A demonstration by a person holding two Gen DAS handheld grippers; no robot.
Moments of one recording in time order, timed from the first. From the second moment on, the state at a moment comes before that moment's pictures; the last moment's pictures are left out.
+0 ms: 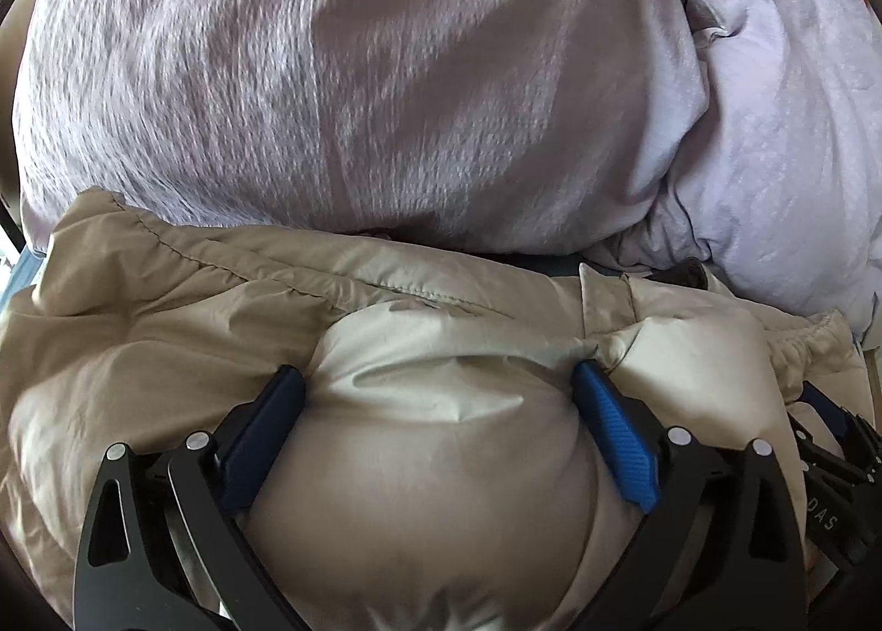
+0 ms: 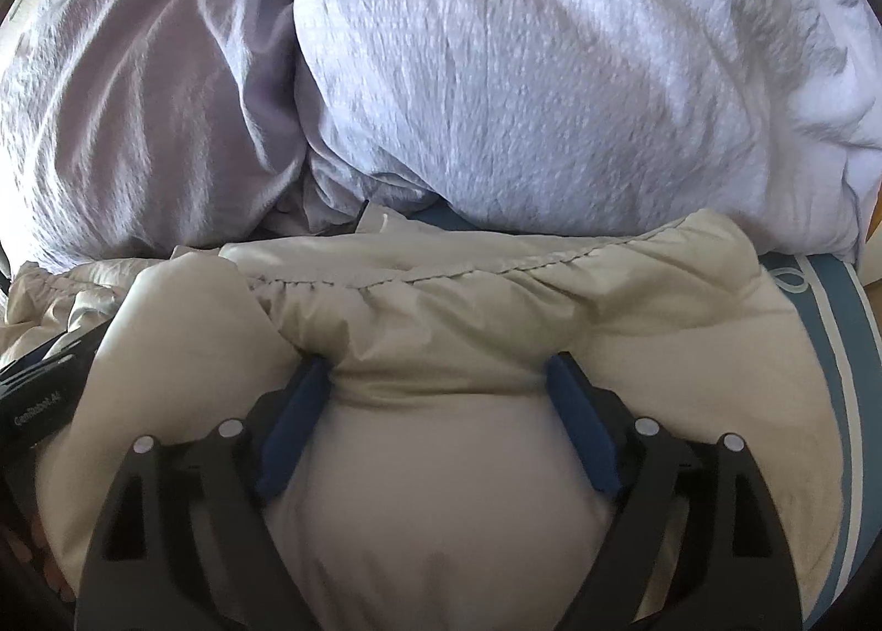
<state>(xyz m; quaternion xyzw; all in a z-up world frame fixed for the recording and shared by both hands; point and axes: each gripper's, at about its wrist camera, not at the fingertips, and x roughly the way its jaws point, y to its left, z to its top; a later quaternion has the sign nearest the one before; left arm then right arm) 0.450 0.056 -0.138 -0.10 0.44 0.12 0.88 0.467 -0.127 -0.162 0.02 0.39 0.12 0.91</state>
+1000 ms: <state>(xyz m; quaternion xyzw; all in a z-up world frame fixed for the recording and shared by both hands) 0.348 0.124 -0.076 -0.11 0.43 0.17 0.88 0.448 -0.239 -0.147 0.08 0.45 0.07 0.89</state>
